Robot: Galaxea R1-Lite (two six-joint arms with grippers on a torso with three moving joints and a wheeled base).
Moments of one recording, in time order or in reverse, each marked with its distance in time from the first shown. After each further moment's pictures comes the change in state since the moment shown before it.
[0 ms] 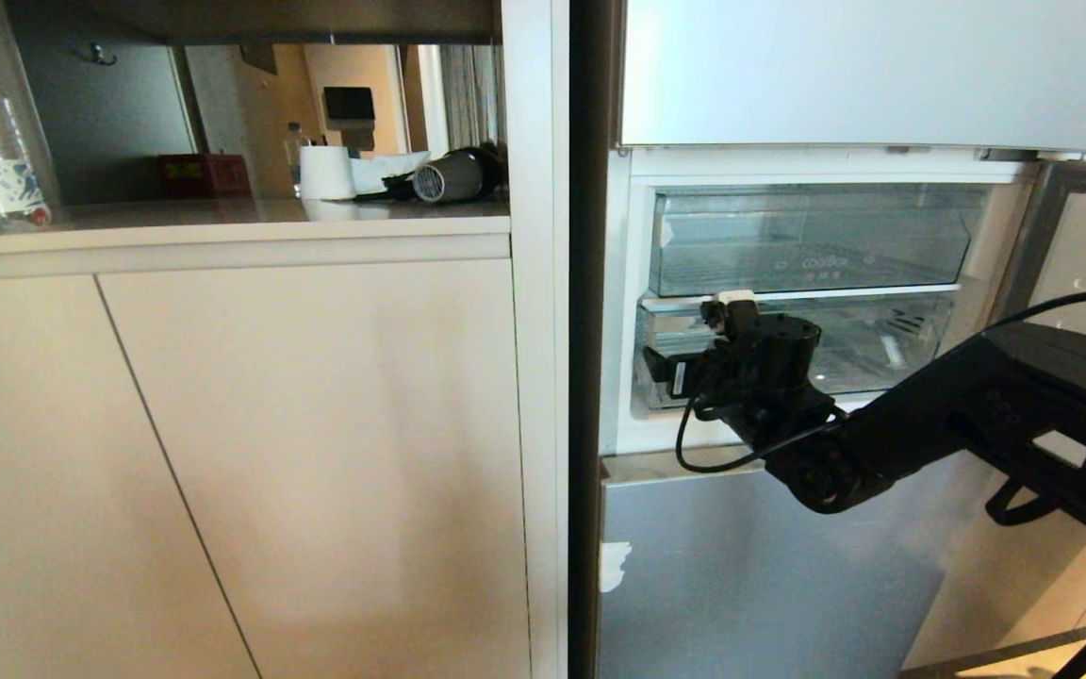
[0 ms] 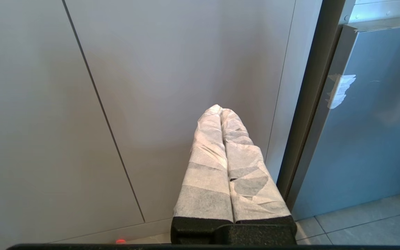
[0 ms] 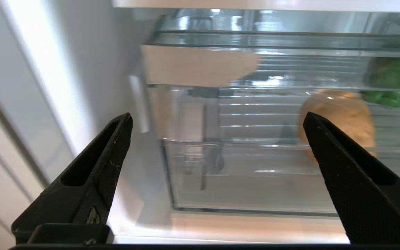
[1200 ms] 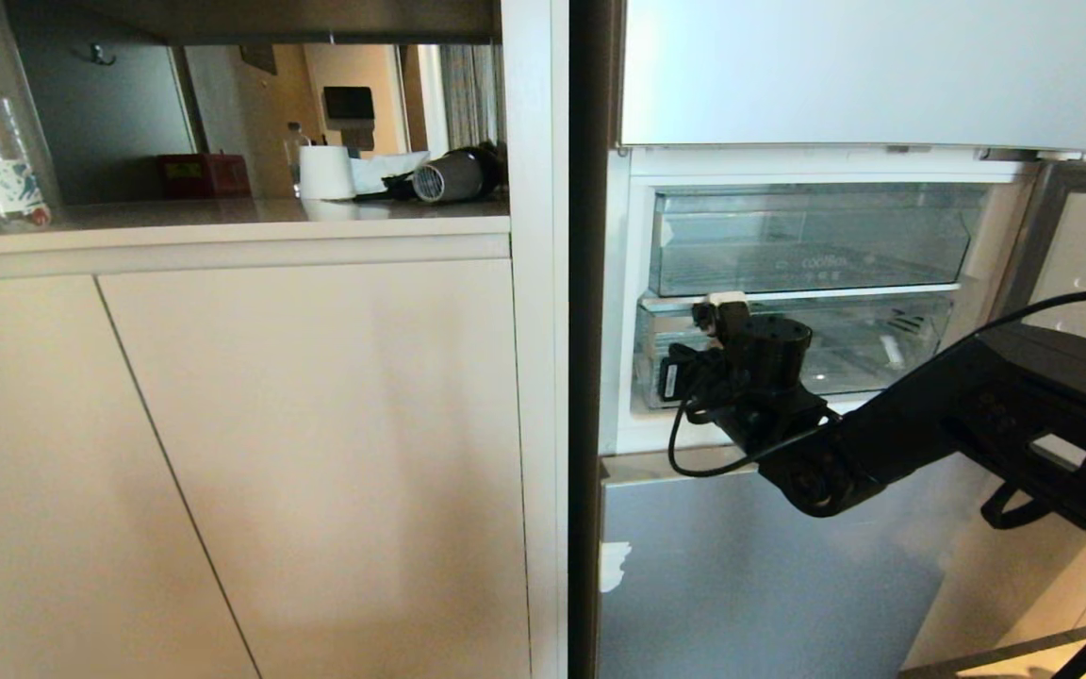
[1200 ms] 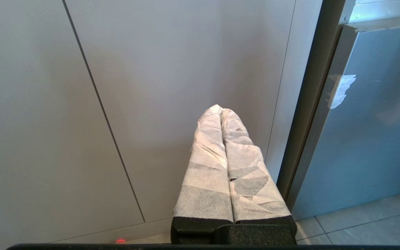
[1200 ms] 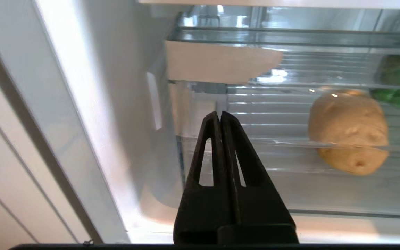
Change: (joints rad) left arm 0.000 0.000 0.000 0.000 0.000 0.000; right arm 0.026 0.000 -0.001 0.000 -0.002 -0.001
